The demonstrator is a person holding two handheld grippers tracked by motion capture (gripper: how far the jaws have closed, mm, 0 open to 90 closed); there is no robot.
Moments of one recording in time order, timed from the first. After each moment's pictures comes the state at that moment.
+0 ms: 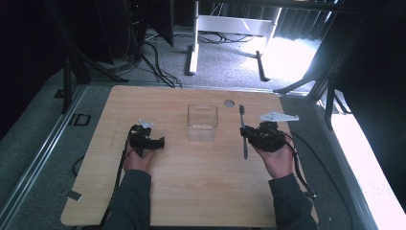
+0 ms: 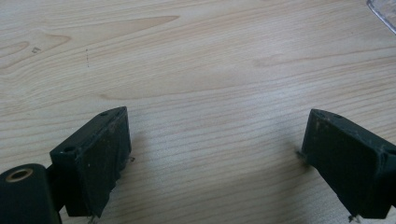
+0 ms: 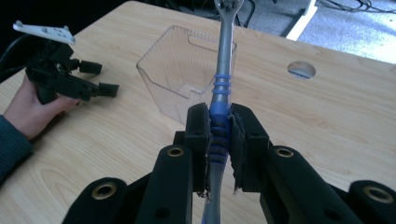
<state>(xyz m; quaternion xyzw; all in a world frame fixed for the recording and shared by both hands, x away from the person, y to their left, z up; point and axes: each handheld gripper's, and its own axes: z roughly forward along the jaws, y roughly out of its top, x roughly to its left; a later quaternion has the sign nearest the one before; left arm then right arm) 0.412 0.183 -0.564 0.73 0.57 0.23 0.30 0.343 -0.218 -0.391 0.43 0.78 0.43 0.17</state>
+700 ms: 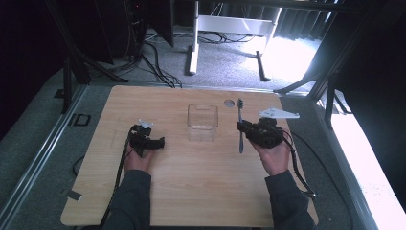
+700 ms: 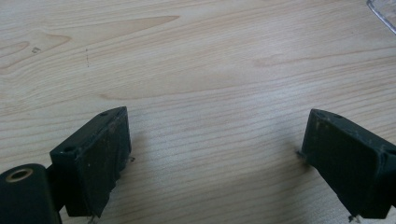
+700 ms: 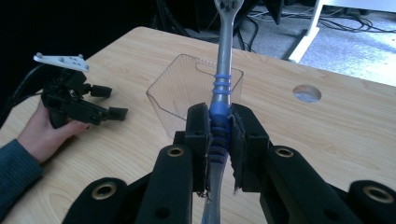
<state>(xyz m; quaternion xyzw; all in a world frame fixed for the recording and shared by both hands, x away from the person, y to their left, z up) 0.412 0.183 -0.564 0.73 0.57 0.23 0.30 0.348 -0.211 -0.383 0.42 0.76 0.46 0.18</state>
